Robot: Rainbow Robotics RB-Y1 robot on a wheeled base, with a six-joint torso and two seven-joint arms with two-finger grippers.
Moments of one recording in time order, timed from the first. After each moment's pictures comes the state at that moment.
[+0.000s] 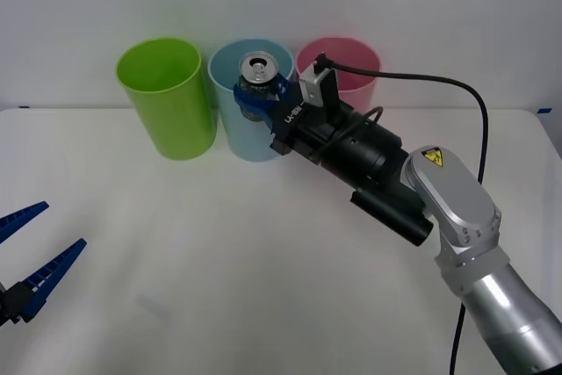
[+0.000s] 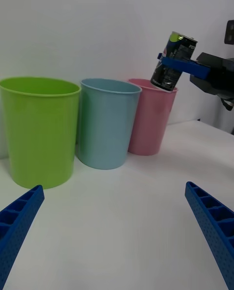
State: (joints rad) right arm -0.46 -0.23 0.30 -1.49 1.16 -0.51 0.14; left arm 0.35 0.40 0.52 -1.66 -0.96 -1.22 0.00
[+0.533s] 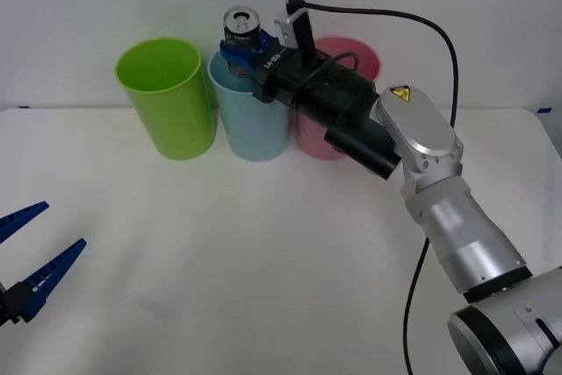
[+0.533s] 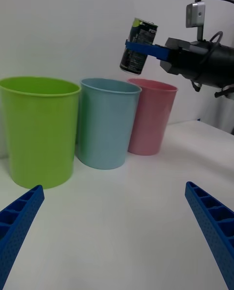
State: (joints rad) right arm -0.77 -0.11 0.16 -1.12 1.26 -0.55 0.11; left arm 0.35 0.40 0.52 -1.66 -0.96 -1.22 0.00
